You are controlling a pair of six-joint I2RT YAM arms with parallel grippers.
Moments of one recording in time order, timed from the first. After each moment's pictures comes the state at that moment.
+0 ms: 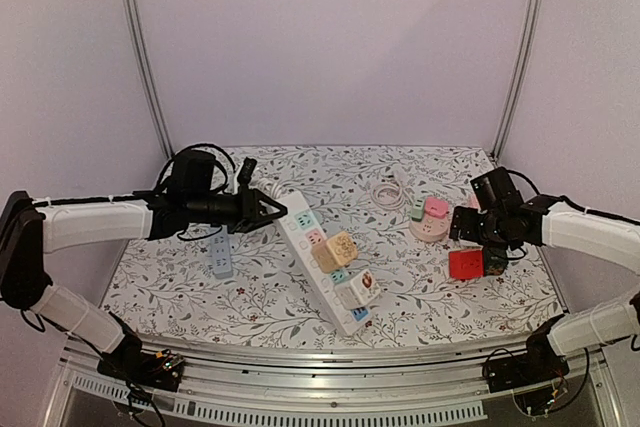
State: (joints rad) left arm -0.56 1.41 0.80 0.11 0.54 -0.77; right arm 0.47 1.25 0.75 -0.44 0.35 0.59
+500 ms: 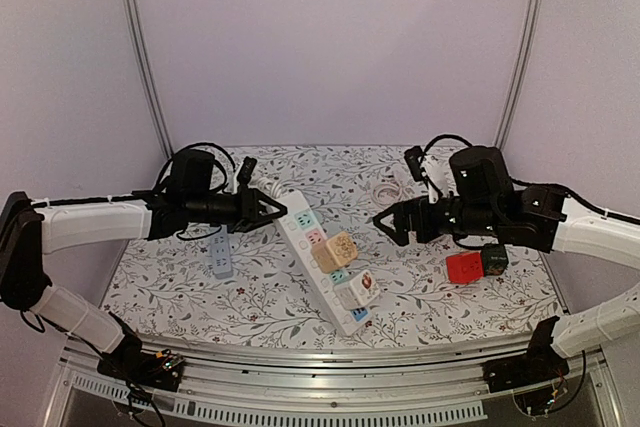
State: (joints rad) left arm -0.56 1.41 0.80 0.10 0.55 -0.76; right arm 0.86 1.15 0.92 -0.33 0.05 0.36
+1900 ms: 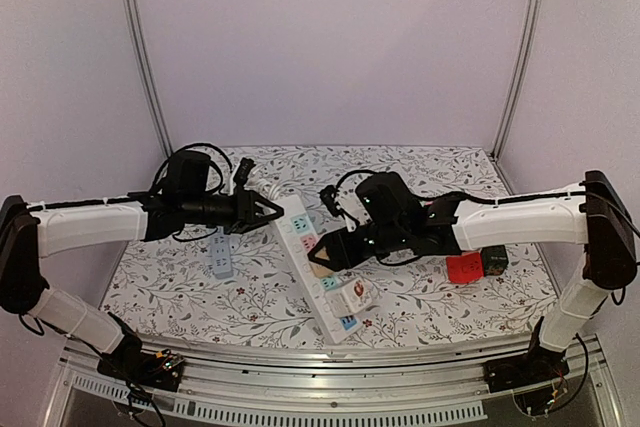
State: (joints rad) left arm -0.55 1.38 0.78 0.09 0.58 -0.74; right arm 1.02 1.69 1.13 -0.10 -0.16 0.40
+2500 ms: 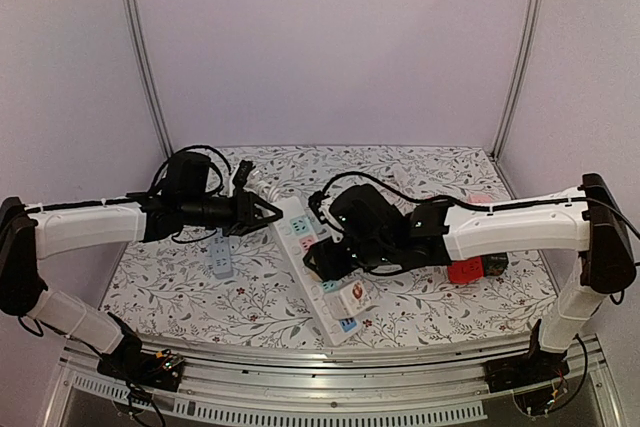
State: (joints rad) left arm -0.55 1.37 0.78 0.06 0.54 -0.75; right arm 1.15 1.72 1.23 -0.25 0.17 0.40
